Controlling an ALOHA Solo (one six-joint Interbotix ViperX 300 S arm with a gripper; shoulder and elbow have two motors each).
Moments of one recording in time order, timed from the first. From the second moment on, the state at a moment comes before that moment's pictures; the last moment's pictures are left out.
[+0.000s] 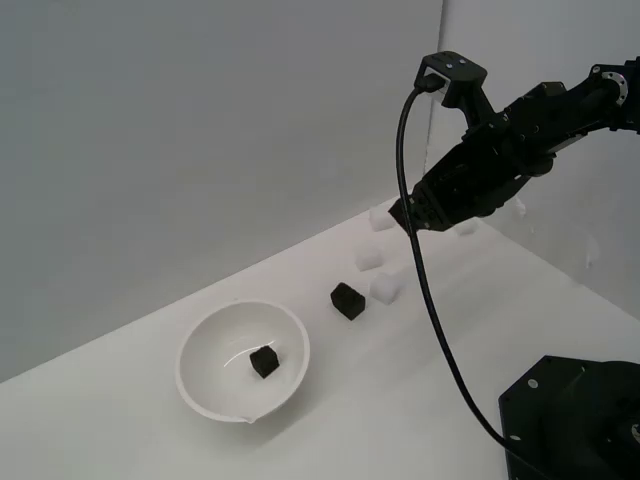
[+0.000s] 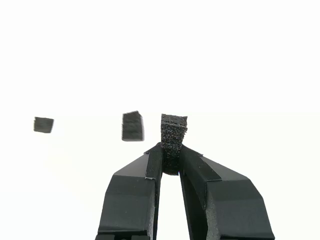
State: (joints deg) arm 1.5 129.9 129.7 142.6 142.7 -15.3 40.9 12.1
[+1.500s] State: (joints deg) arm -33.0 112.8 112.3 137.8 137.9 -26.2 22.1 10.1
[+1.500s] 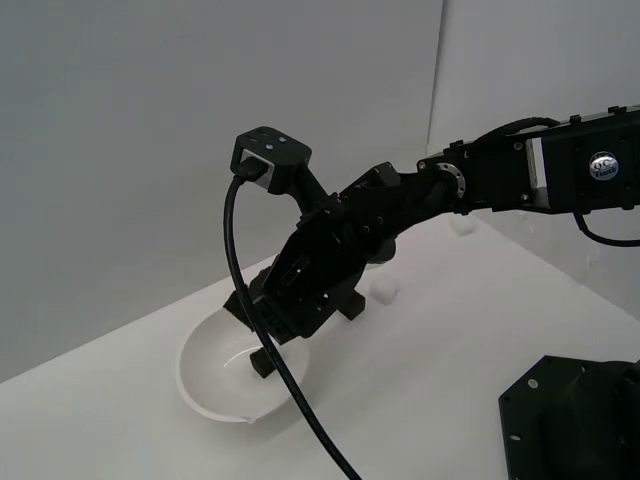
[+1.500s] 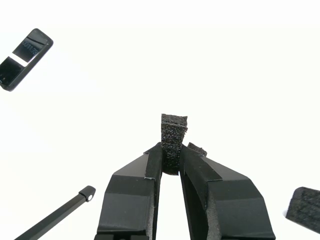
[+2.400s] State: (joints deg) arm -23.2 117.5 117.2 142.5 142.6 -27.3 22.0 11.0
